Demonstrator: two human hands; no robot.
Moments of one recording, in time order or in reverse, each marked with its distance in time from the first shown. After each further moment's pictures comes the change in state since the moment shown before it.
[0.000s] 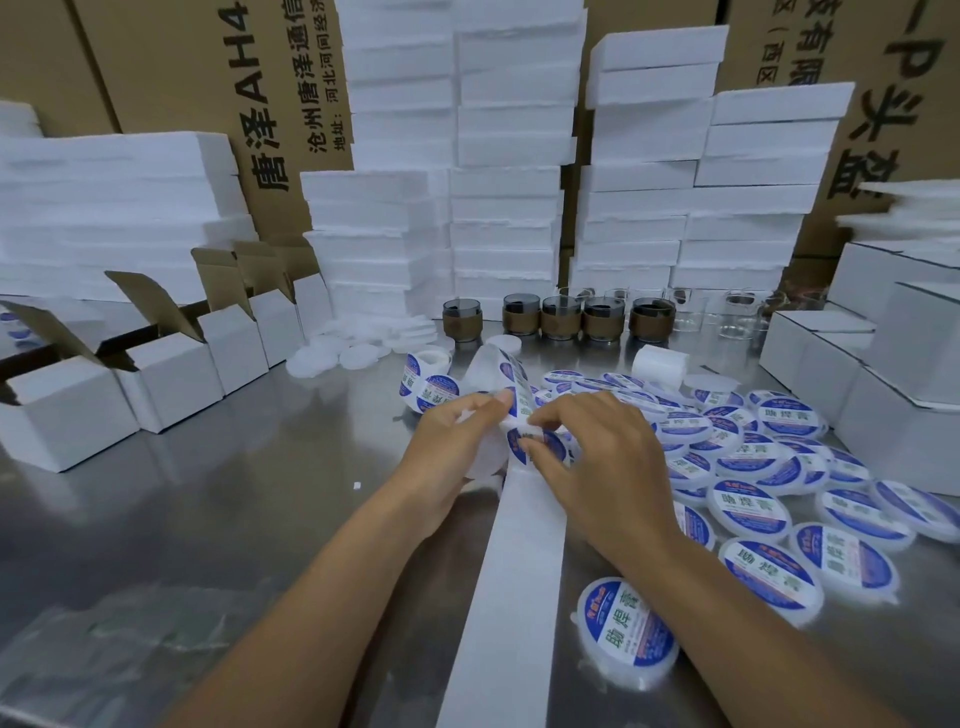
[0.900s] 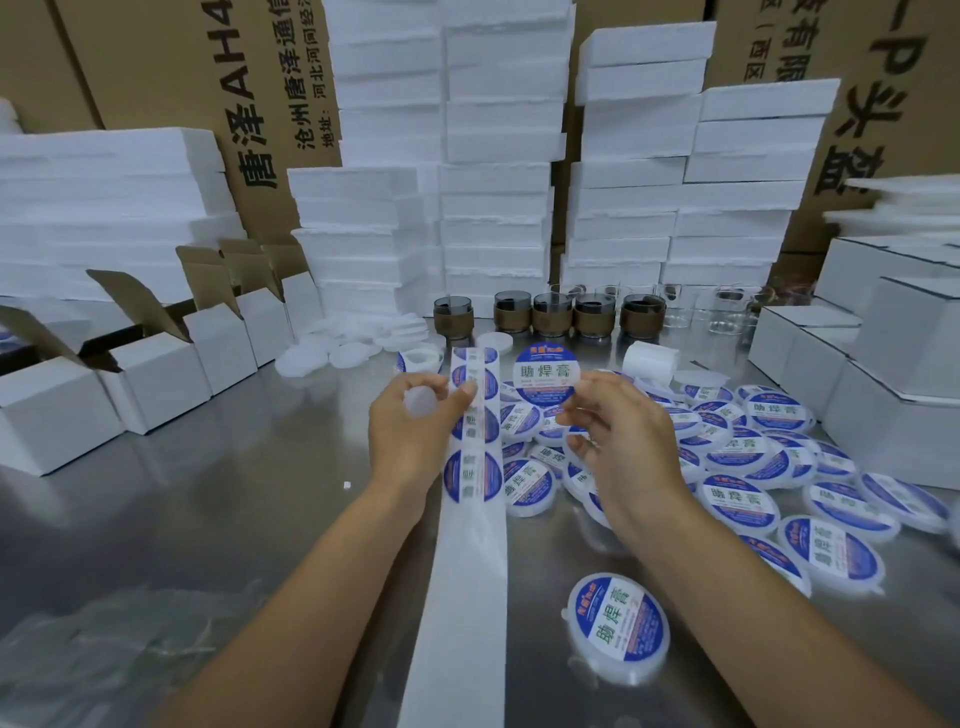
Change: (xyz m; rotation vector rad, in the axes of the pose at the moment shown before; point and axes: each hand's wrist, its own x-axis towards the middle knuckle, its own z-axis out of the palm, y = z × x) left_hand 0.021 -0.011 -0.011 0.044 0.430 0.240; right_hand 0.019 -0.002 -0.015 1.204 0.086 1.006
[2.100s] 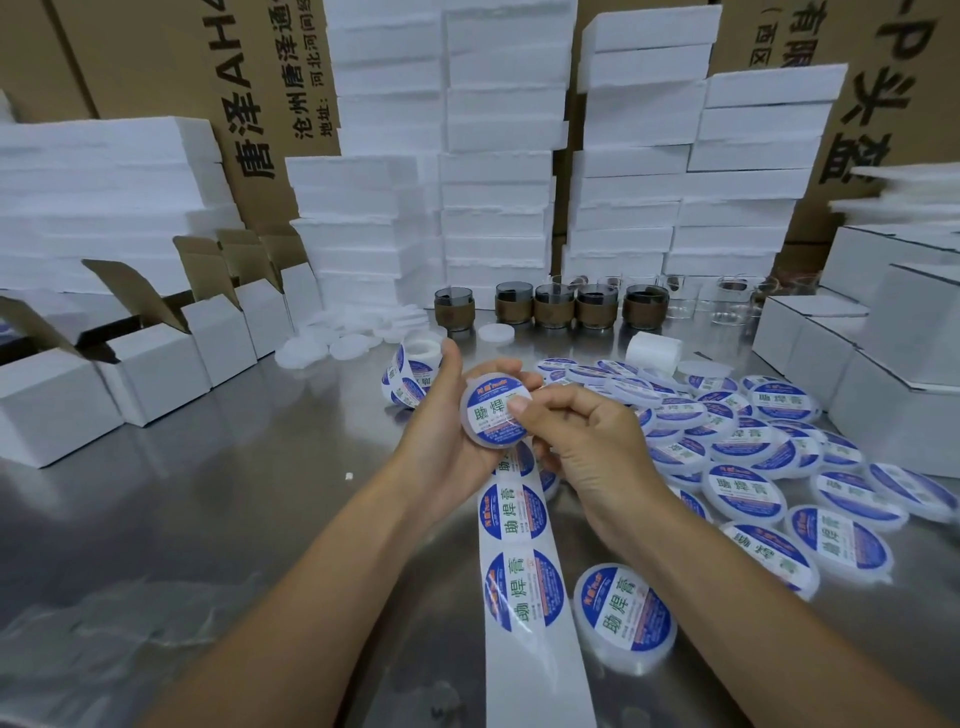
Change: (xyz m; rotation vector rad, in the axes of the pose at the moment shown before) left_hand -0.017 0.016 0.008 -0.733 -0.618 -0.421; right_hand -0.011 0.014 0.010 -0.189 -0.182 0.012
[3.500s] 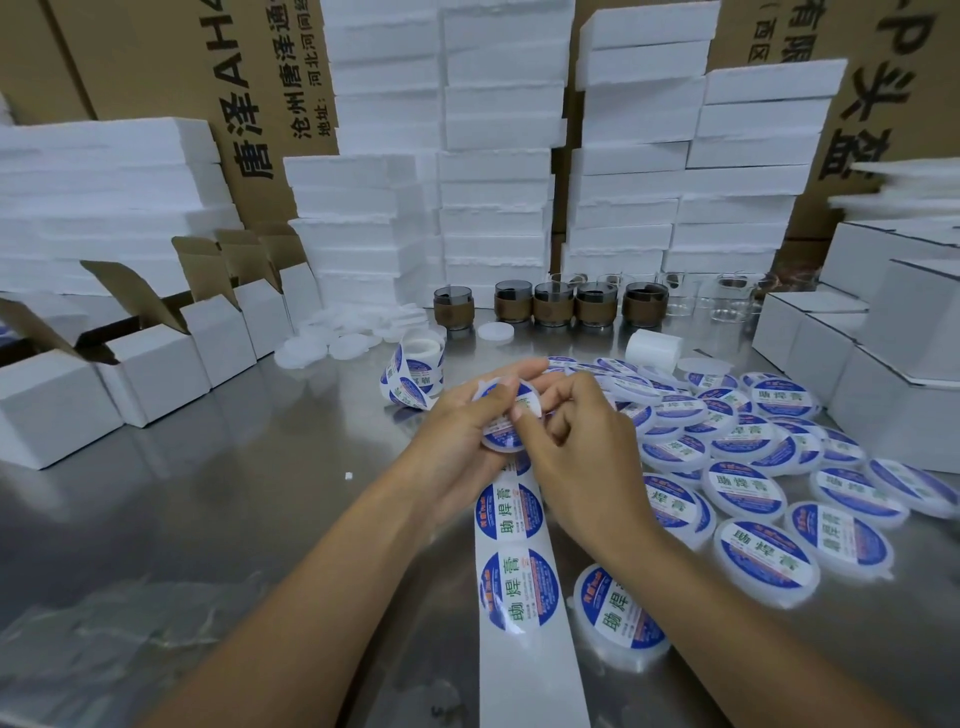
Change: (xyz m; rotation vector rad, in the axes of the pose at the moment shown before) left_hand -0.006 -0.005 0.004 0.160 -0.105 0.038; right_hand -0.001 0.017 0.001 -0.658 0.164 -0.465
